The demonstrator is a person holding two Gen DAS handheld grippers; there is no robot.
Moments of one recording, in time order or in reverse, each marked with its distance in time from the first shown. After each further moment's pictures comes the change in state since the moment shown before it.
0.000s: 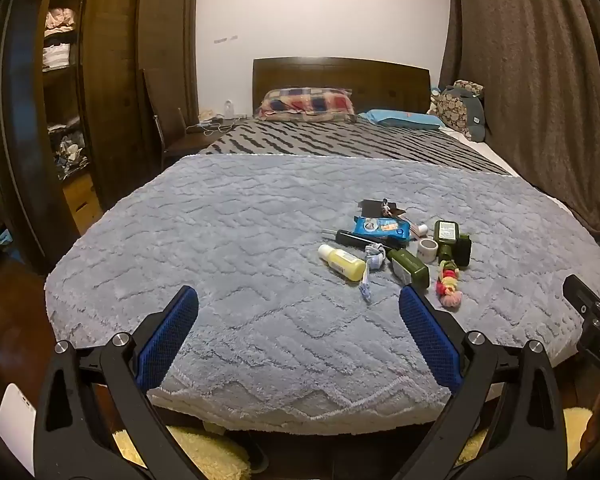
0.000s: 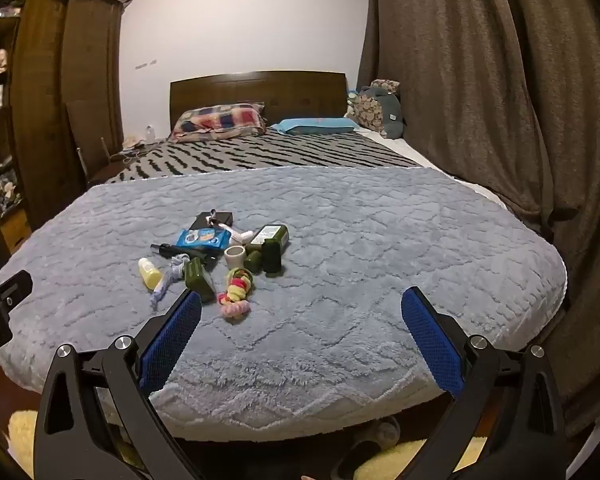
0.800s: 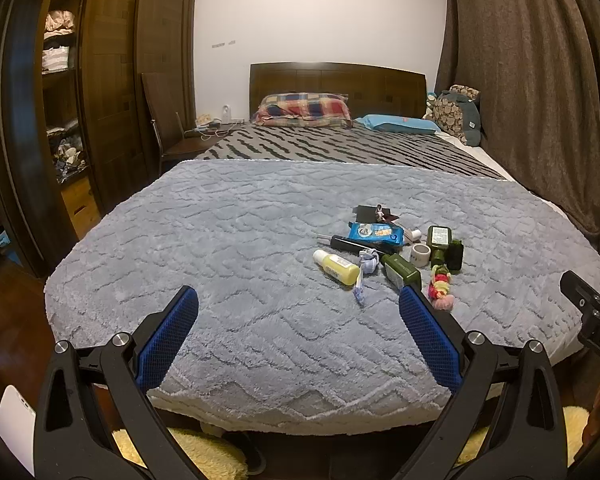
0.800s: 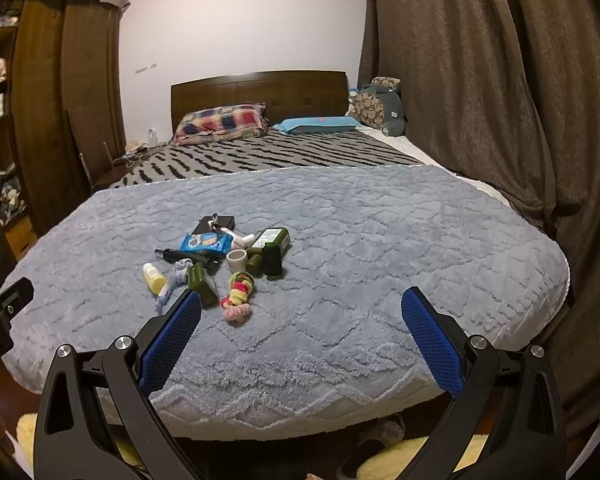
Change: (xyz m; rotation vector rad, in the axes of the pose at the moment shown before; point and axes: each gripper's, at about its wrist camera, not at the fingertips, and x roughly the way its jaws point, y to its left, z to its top) left arm -0.012 -0.003 0.004 0.009 -0.023 -0.005; right arm -0.008 -0.012 0.009 0.029 0.001 0.026
